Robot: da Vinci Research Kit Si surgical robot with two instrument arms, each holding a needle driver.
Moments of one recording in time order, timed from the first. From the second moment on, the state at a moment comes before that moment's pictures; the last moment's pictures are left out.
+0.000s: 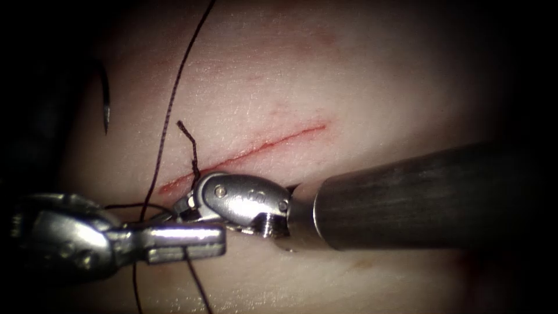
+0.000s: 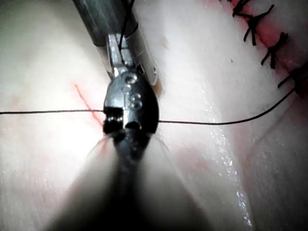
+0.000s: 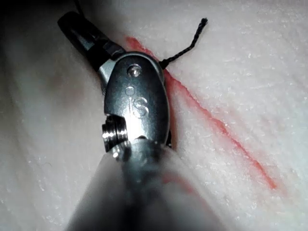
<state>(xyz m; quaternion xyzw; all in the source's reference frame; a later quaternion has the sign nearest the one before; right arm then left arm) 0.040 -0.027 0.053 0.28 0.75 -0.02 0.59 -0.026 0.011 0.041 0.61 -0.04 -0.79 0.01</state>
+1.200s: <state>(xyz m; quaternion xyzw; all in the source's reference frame) 0.046 -0.030 0.056 0.23 0.76 0.07 0.61 -0.025 0.012 0.037 0.64 -0.04 -0.77 0.04</state>
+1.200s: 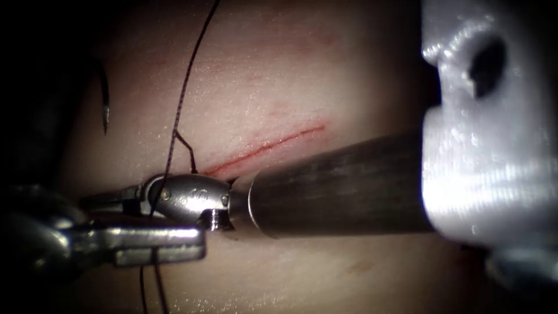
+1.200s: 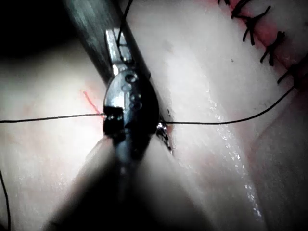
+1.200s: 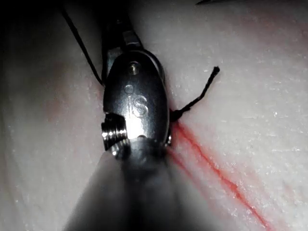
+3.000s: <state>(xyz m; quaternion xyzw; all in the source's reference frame) 0.035 -0.030 0.050 0.35 0.79 0.06 0.50 -0.023 0.015 0.051 0.58 -0.02 -0.81 0.03</state>
